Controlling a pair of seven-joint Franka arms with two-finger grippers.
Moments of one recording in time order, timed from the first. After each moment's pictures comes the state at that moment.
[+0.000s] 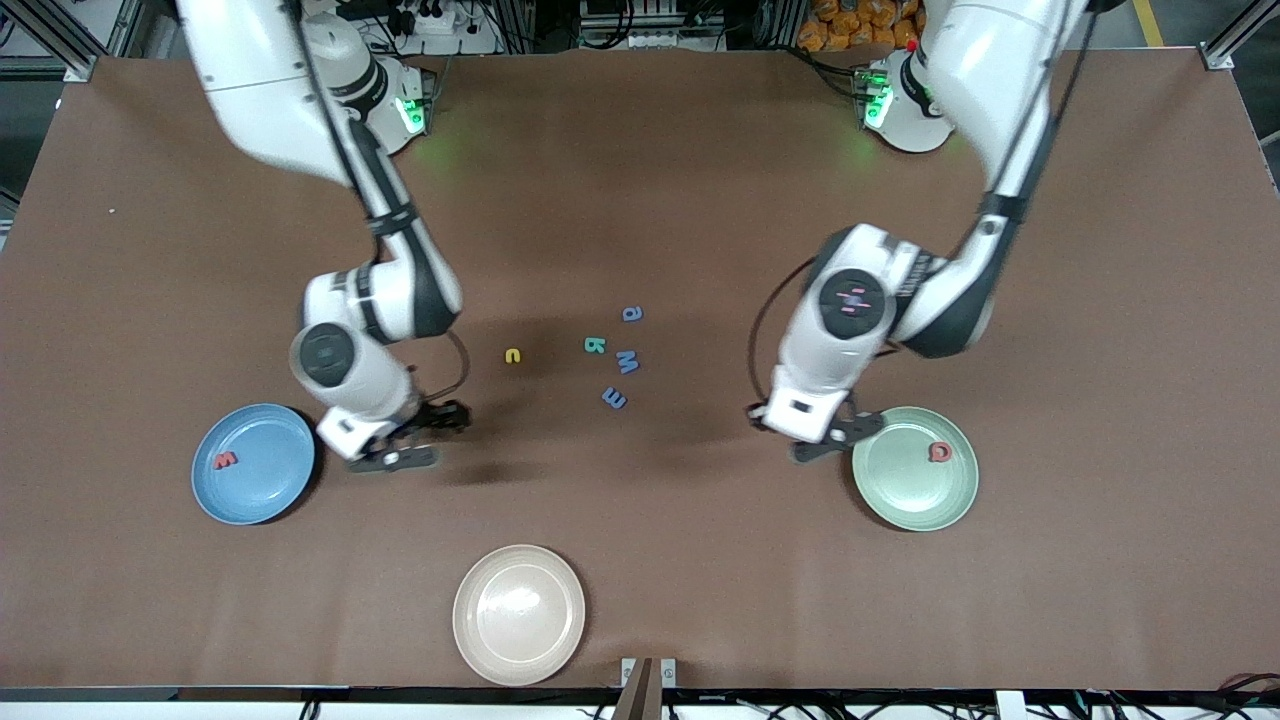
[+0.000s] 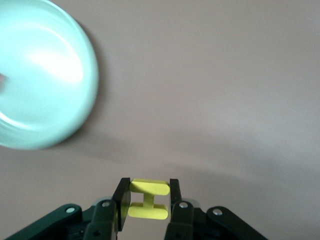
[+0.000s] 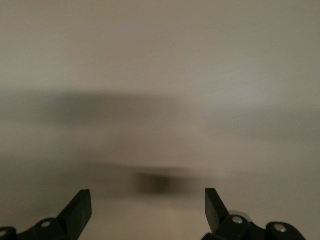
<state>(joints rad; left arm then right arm) -0.30 0.52 -0.13 -1.67 0.12 2.25 -0.80 0.59 0.60 -0.23 -1.82 0.18 2.40 0.15</state>
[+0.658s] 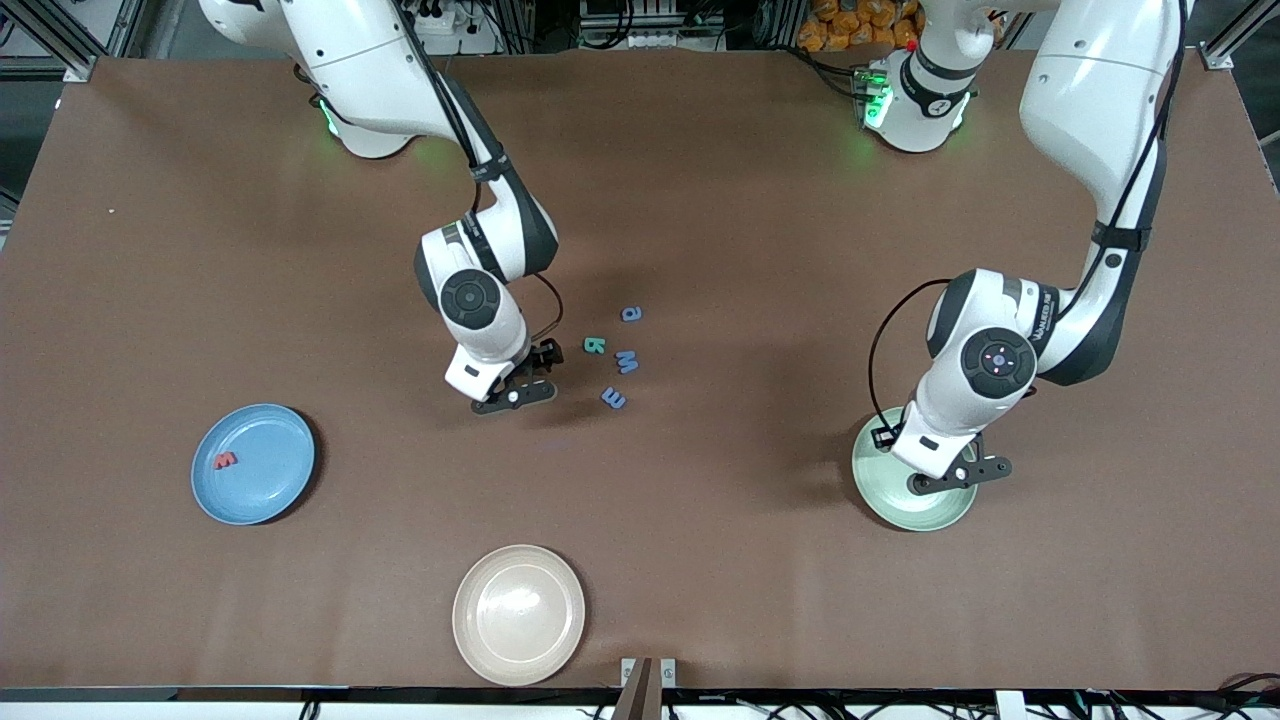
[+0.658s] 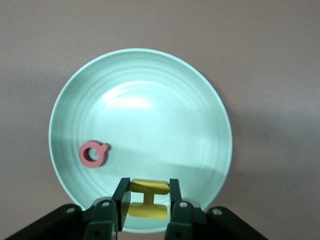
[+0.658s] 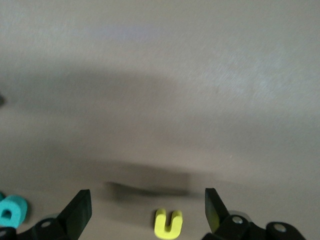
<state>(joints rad) -0.11 0.59 -0.13 -1.71 0.24 2.30 -0.57 0.78 0.58 -0.23 -1.91 0.20 2.40 0.18</state>
